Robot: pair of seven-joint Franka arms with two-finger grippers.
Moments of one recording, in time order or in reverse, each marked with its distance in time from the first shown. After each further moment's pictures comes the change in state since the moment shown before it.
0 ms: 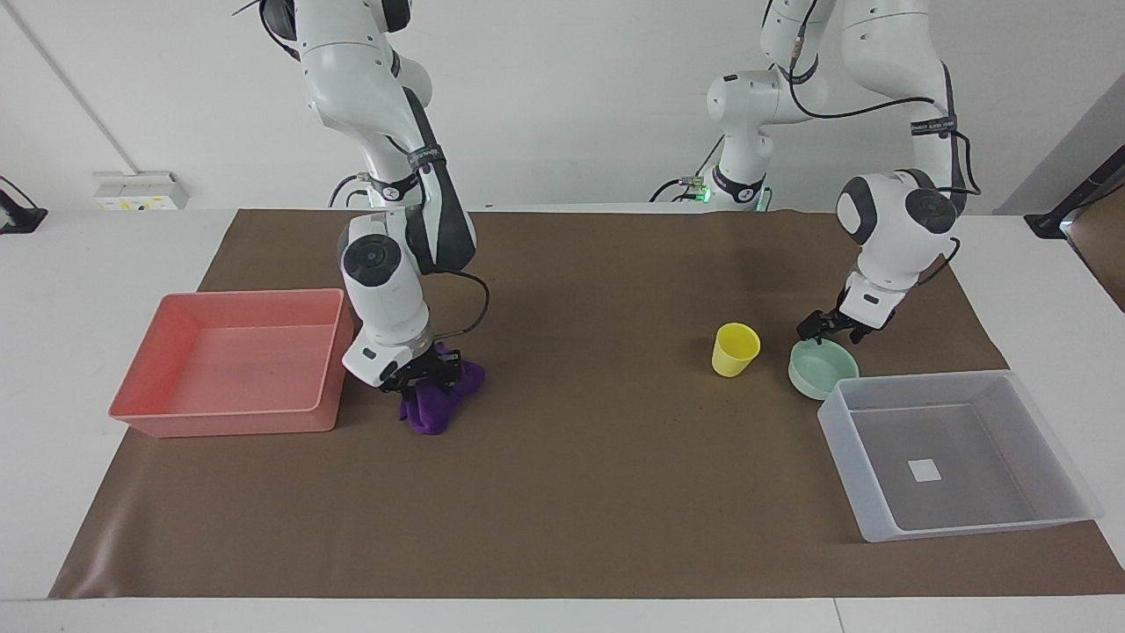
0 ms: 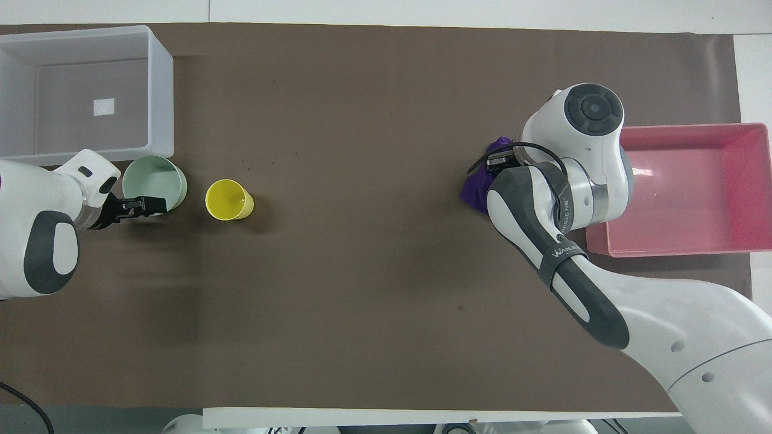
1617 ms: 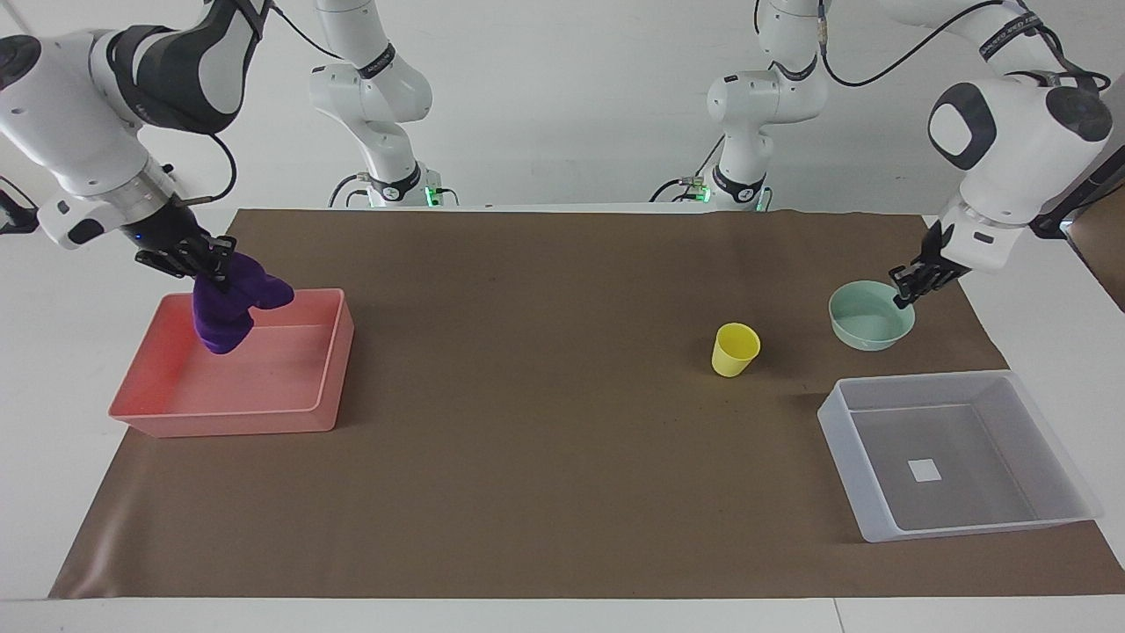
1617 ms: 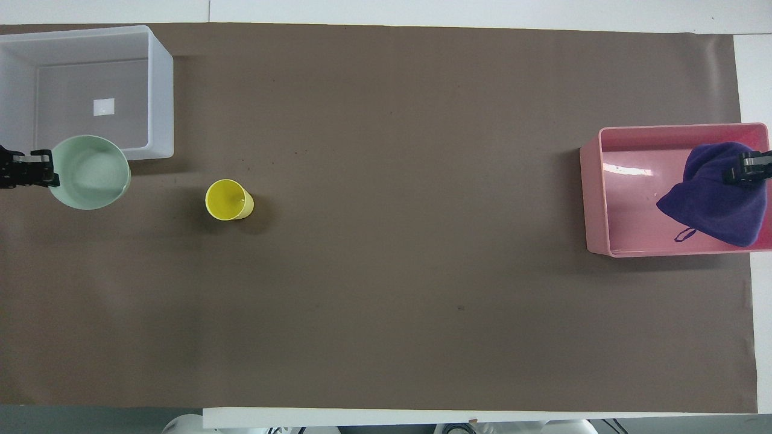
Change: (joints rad) left arm 0.052 -0.068 0.017 0.462 -0.028 -0.511 -0.001; right arm -0.455 -0.343 -0.030 0.092 0.003 -0.496 -0.332
